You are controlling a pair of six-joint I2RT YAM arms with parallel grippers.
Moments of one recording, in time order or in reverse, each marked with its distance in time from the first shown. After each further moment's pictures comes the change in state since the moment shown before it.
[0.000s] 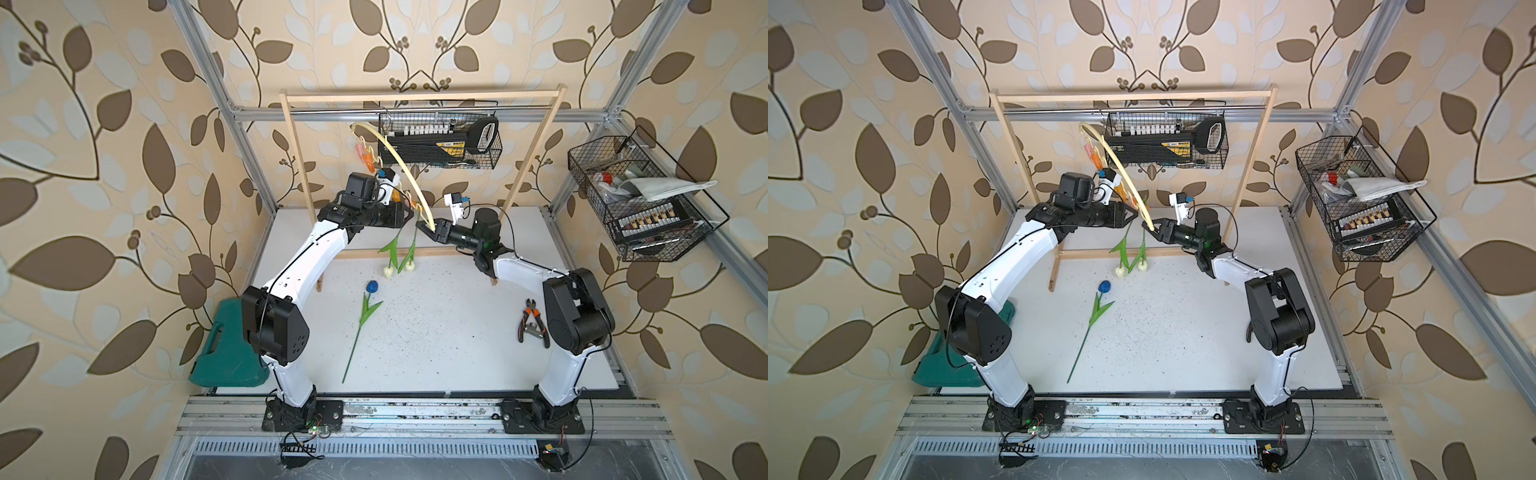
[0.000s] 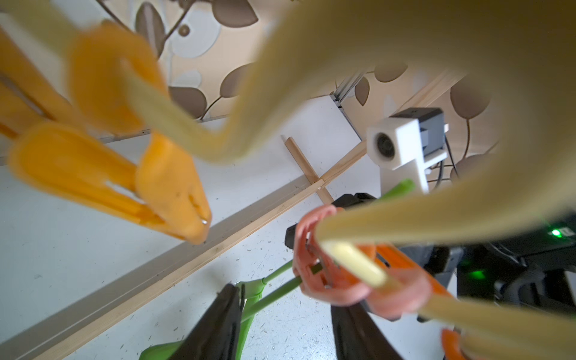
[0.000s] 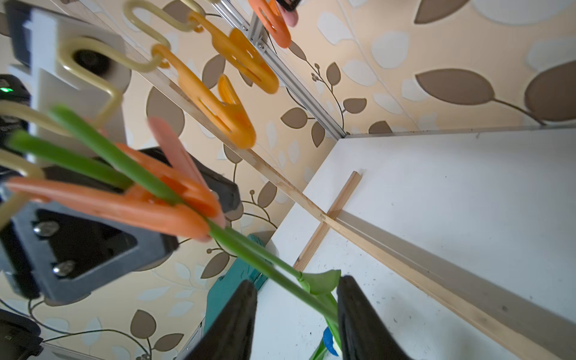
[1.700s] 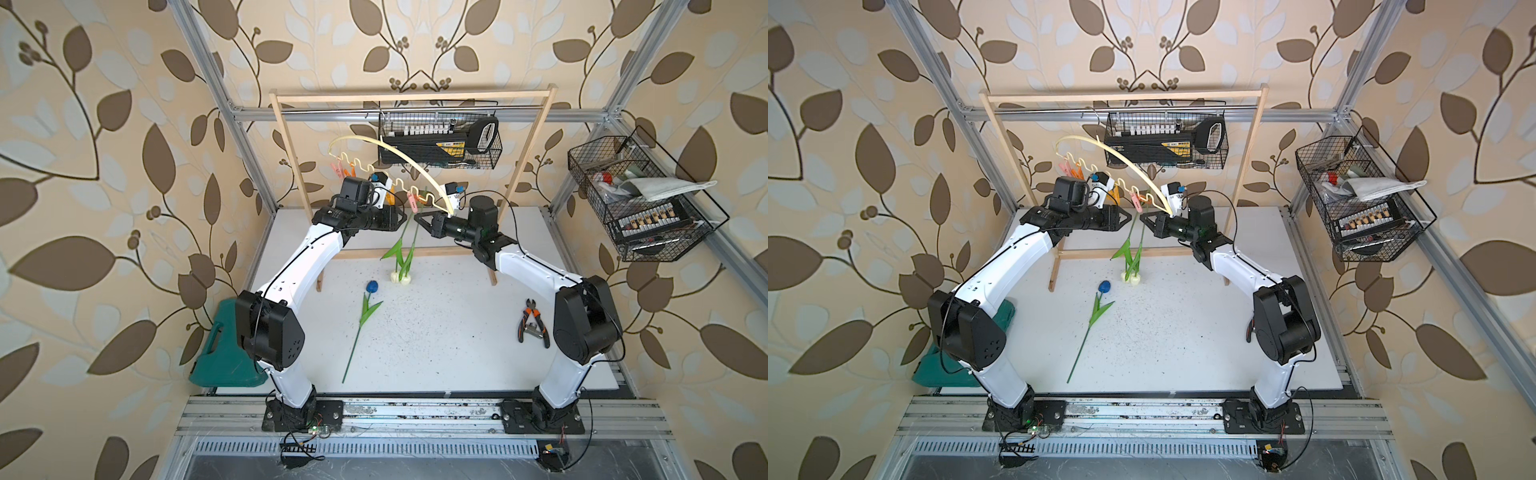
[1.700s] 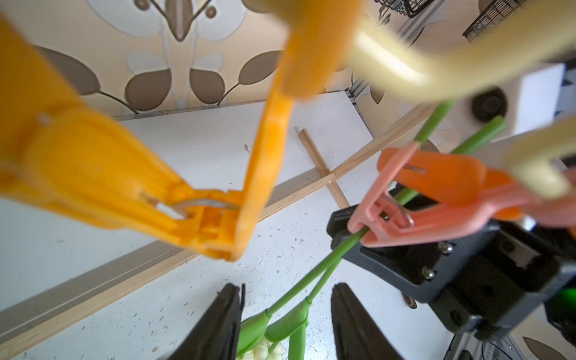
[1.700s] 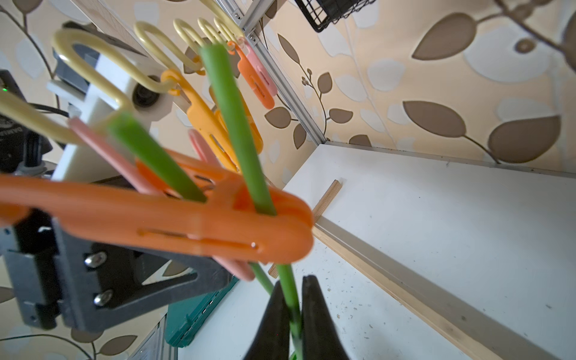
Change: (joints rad) left arm 0.027 -0.043 -0.063 -0.012 -0.026 -0.030; right arm 0.051 -0.079 0.163 -0.337 0.138 -0.238
